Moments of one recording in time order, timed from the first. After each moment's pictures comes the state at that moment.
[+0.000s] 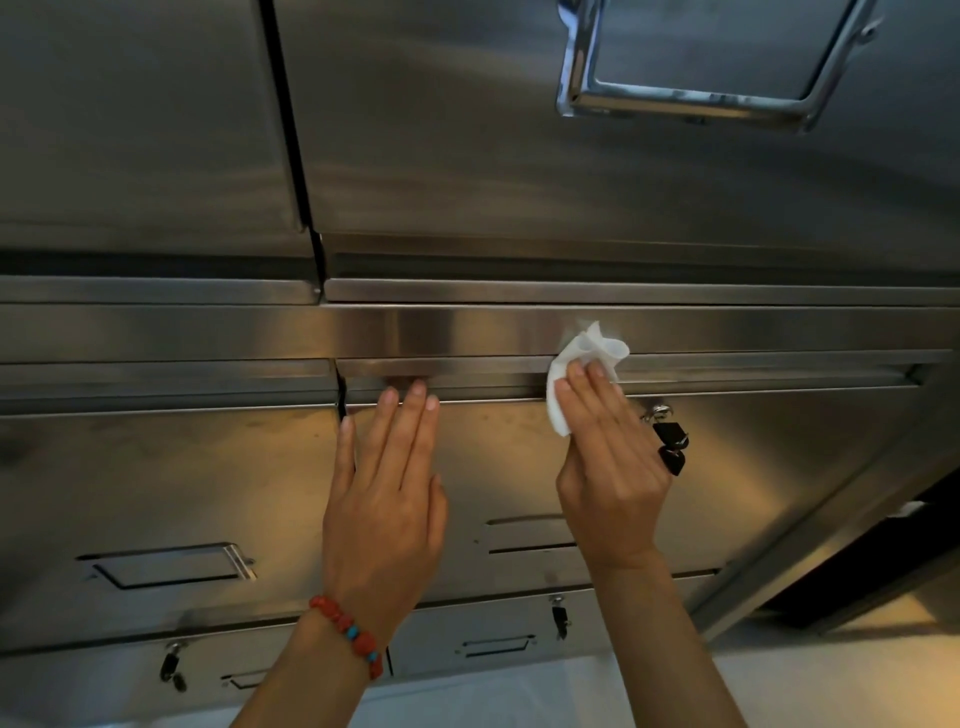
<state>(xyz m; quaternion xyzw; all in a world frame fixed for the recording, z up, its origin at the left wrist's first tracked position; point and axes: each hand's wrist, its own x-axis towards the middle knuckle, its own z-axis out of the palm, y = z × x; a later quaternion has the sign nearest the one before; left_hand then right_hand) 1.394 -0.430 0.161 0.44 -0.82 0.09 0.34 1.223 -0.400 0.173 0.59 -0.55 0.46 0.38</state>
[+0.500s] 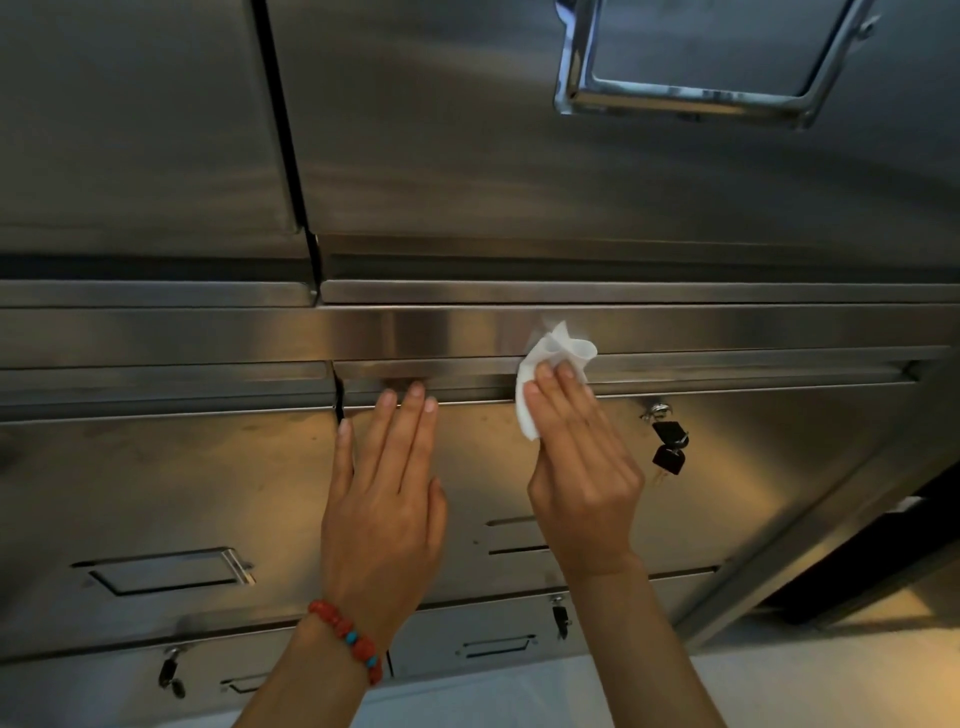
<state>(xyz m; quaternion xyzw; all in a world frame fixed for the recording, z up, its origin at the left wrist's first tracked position) 1.394 -0.430 0.160 0.44 -0.82 0.10 0.36 1.241 -0.403 0.174 0.61 -0.54 0.46 0.36</state>
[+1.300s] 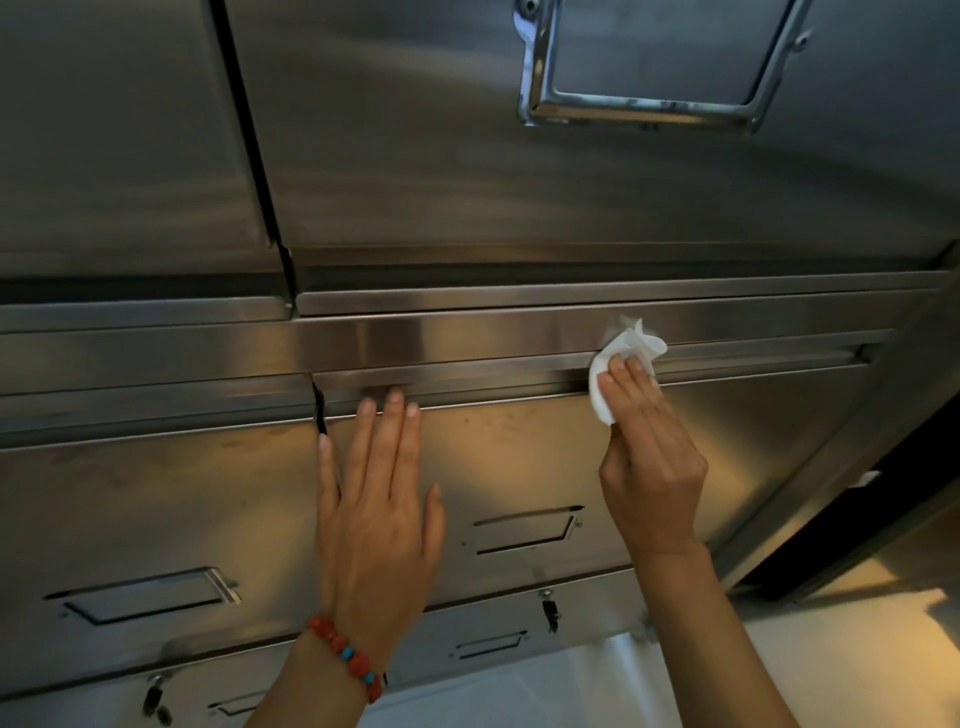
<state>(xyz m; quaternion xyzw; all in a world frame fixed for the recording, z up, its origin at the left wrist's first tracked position) 1.391 -0.421 0.166 0.45 -0.81 0.11 0.35 1.185 -0.383 0.175 0.55 -0.59 0.43 0.39</state>
